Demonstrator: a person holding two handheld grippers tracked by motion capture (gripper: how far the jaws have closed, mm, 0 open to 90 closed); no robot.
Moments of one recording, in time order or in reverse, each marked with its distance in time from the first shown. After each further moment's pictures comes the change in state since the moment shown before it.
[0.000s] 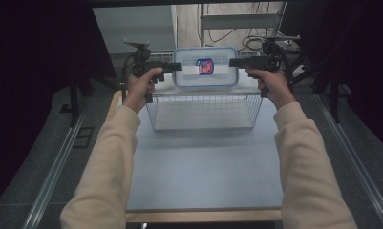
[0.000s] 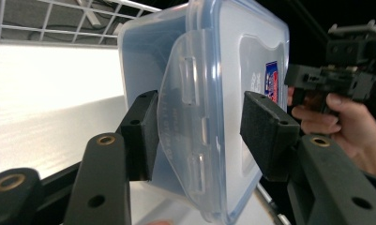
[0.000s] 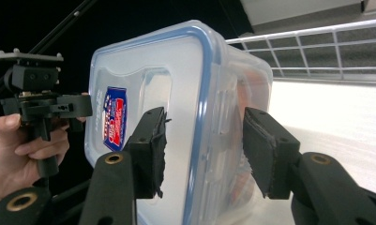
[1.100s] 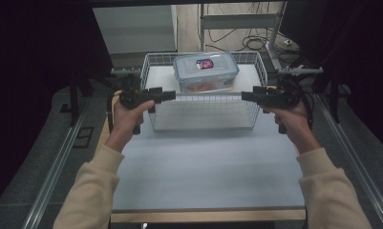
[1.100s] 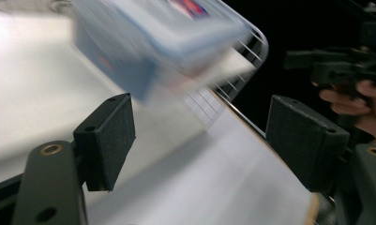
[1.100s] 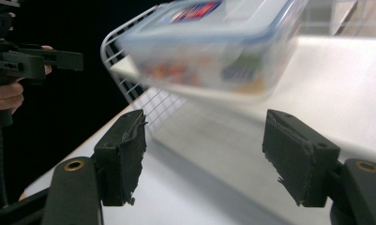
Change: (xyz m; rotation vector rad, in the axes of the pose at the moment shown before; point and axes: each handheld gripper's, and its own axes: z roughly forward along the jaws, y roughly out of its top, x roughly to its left) left arm -0.057 -0.099 -0.058 -0.022 0.082 0.250; right arm 0.040 -0.095 -0.070 -0.043 -0.082 -0.276
